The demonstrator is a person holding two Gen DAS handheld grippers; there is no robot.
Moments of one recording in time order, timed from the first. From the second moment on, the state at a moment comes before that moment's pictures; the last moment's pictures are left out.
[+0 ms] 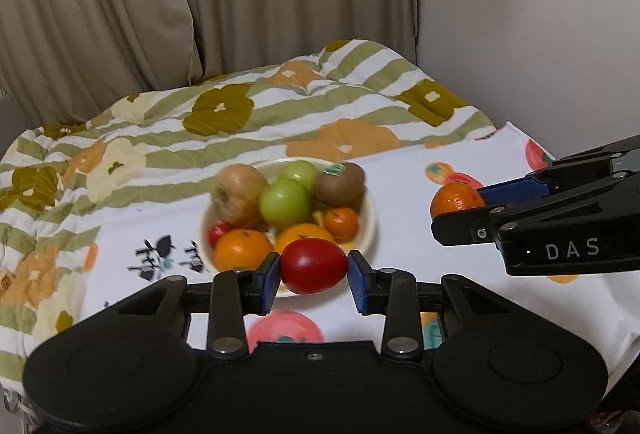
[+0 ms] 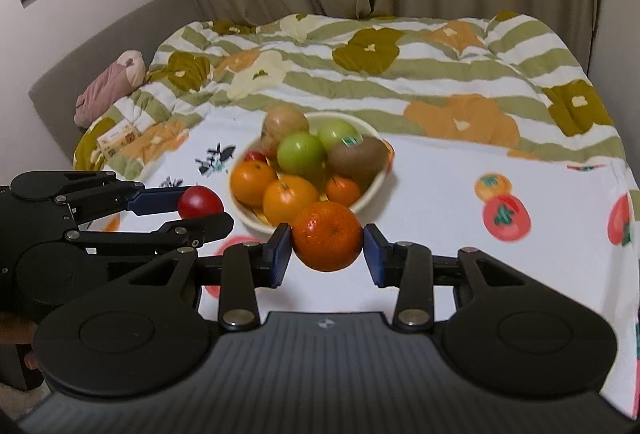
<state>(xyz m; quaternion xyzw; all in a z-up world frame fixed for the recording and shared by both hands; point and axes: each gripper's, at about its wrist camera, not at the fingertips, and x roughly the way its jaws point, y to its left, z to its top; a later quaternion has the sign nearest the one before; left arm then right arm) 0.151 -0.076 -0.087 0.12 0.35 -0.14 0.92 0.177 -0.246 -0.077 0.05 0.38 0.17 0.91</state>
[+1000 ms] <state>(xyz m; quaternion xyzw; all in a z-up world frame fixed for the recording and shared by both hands) 0.270 -0.037 -0.132 0.15 0.37 -0.20 0.89 0.242 -0.208 -0.115 0.11 0.41 0.08 0.90</state>
